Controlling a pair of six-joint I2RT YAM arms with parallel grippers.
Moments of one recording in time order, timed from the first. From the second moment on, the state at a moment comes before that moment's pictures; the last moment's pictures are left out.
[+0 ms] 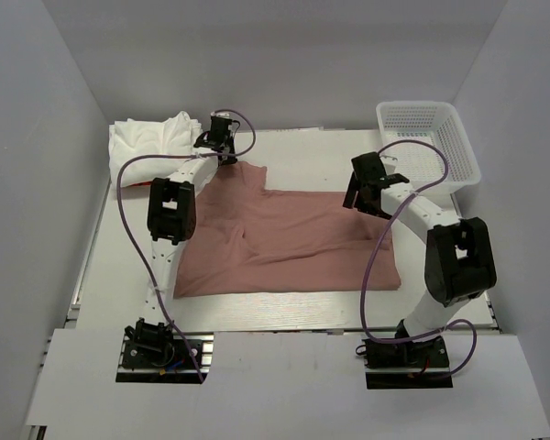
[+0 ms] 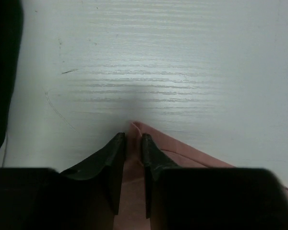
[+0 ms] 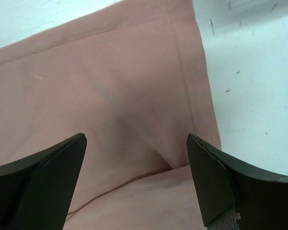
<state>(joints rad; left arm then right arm) -0.25 2.55 2.18 -0.39 -0.20 -0.25 0.34 1.67 1.18 -0.55 0.38 0.53</state>
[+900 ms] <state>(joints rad) -0.26 2.26 1.81 -0.25 -0.11 -0.20 0.33 2.22 1.79 -0.78 0.62 0.91</state>
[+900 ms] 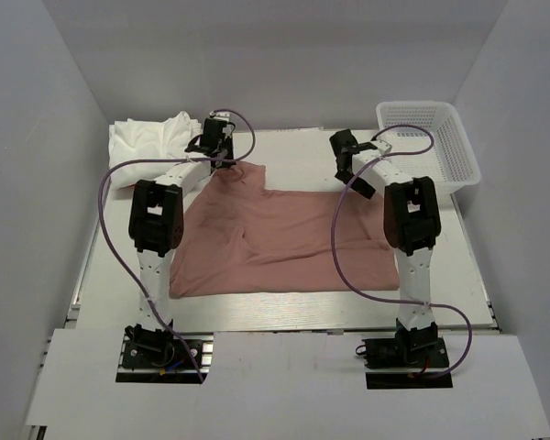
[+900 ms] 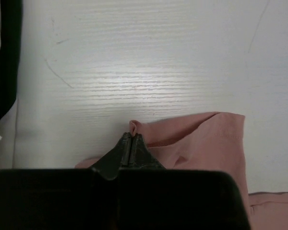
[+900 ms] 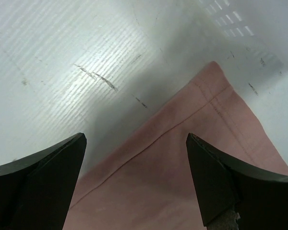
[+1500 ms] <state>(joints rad) -0.28 1.88 1.34 -0.05 0.02 -0.08 0.33 2.27 1.79 -0.84 0.65 0.95</state>
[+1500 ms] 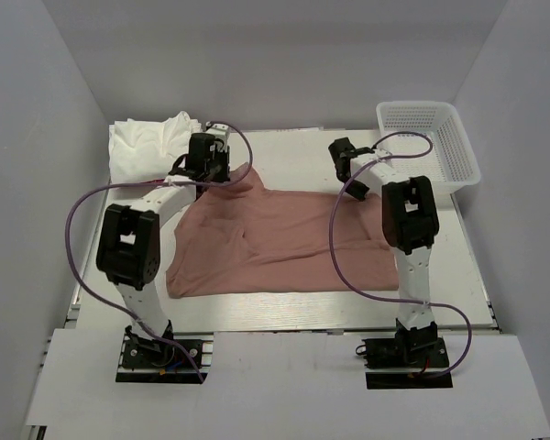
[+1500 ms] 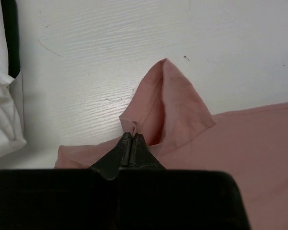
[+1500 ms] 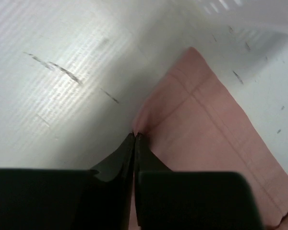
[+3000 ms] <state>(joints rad) -0.33 0.87 0.72 -0.55 -0.15 -0.76 0.45 1.29 0.86 -0.59 0.41 0.66</state>
